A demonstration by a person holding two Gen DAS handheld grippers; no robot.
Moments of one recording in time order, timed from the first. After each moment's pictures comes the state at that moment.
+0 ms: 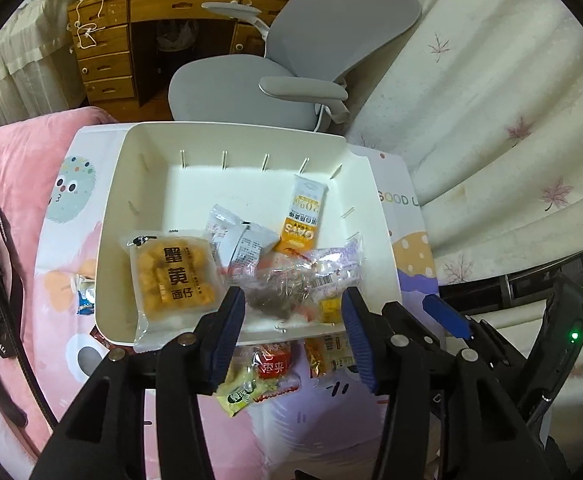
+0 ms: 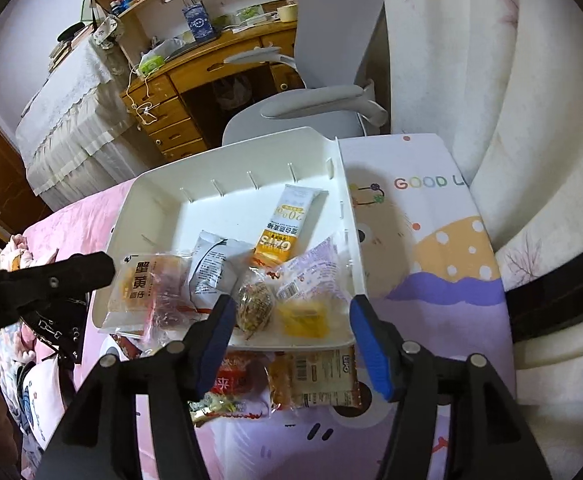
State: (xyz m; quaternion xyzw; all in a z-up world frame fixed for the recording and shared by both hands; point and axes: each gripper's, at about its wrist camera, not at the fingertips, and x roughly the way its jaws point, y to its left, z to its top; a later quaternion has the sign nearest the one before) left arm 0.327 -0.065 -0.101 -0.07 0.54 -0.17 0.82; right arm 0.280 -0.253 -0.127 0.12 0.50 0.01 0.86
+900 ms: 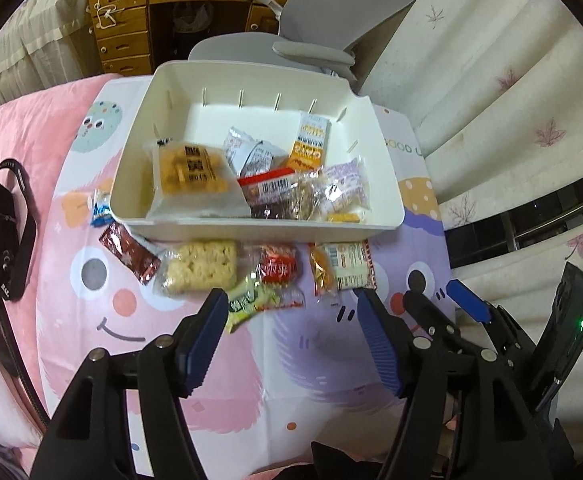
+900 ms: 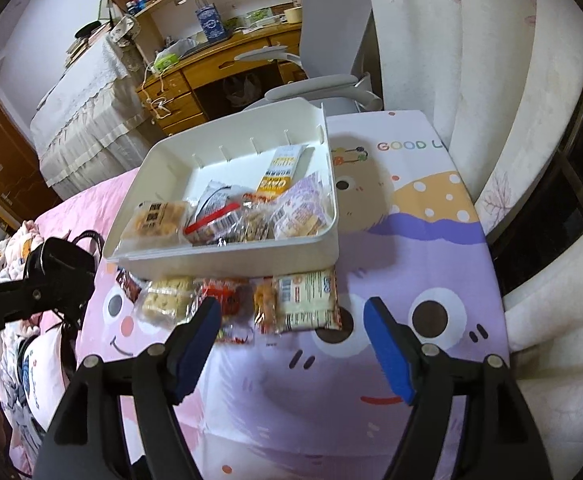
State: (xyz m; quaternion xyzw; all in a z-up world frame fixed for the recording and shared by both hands) left arm 0.228 -0.060 -0.122 -0.06 0.57 -0.14 0.81; right arm 0.189 -0.266 -0.135 0.12 0.49 0.03 0.86
